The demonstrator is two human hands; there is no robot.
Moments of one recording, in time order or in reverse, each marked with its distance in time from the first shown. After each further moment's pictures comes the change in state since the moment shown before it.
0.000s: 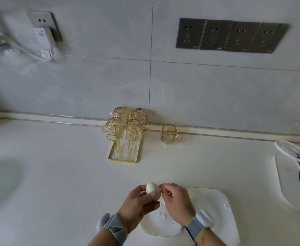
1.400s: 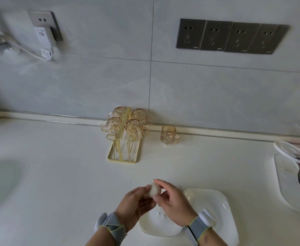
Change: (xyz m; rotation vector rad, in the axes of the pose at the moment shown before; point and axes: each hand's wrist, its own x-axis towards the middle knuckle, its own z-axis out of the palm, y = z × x) left_hand 0.002 0.004 -0.003 -0.079 0.066 -0.104; right_hand -0.003 -0.005 -0.005 0.157 -0.129 -0.079
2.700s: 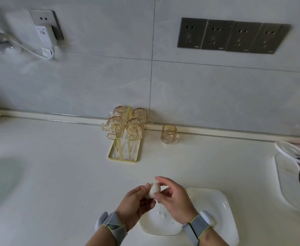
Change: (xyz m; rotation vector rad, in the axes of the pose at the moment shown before) left_hand -0.001 -0.002 0.004 -0.009 -0.025 0.041; right_hand 0.002 -0.002 0.000 0.256 0.048 0.118
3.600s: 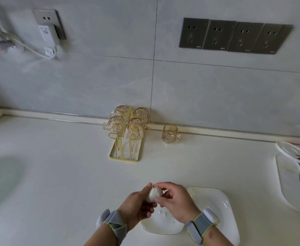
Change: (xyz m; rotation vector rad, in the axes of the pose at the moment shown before) left_hand 0.002 -0.002 -0.006 0.210 0.056 -0.155; right_hand -0.004 -0.008 -0.004 -0.096 -0.100 0.022
